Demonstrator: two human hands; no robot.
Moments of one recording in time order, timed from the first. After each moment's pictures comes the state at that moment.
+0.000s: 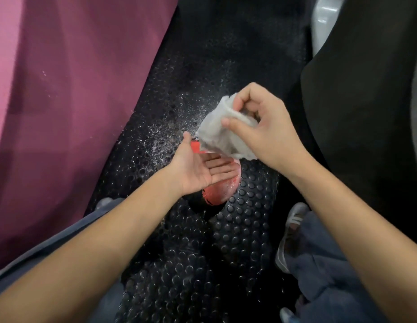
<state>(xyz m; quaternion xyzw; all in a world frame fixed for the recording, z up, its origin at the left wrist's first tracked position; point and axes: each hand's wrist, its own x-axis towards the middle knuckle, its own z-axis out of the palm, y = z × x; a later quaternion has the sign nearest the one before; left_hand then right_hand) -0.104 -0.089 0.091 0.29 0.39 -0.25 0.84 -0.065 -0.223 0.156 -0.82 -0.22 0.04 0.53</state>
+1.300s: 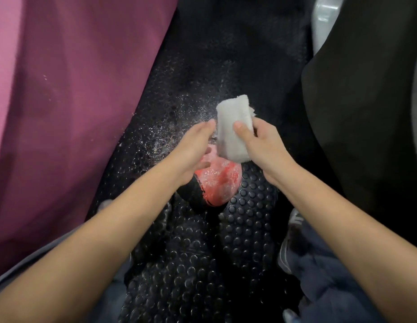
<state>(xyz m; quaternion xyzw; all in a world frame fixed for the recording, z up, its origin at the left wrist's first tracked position) -0.089 -0.092 0.109 0.65 0.27 -0.17 0.69 -0.059 -0.227 0.112 -0.82 0.02 0.14 0.55</state>
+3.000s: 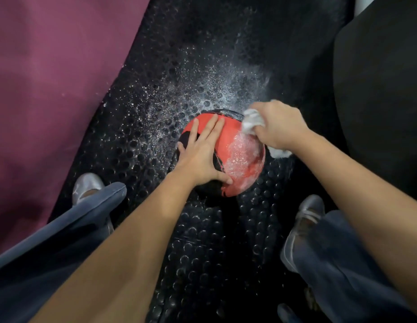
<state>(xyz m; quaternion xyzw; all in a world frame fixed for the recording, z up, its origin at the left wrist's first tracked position) -0.089 -0.073 -0.049 0.90 0.04 -0.23 0.36 0.018 -0.229 0.001 -0.95 -0.26 0.17 0.05</state>
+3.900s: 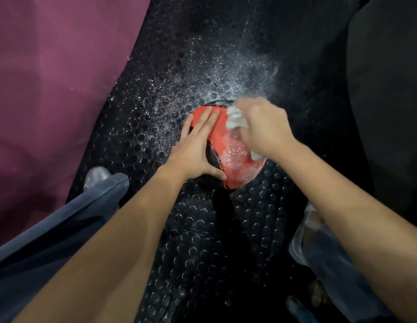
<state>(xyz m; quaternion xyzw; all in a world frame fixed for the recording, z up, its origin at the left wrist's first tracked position) -0.102 -0.046 -0.047 0.90 0.05 -0.23 0.37 -0.022 -0.194 0.001 -0.95 -0.29 0.10 0.09</state>
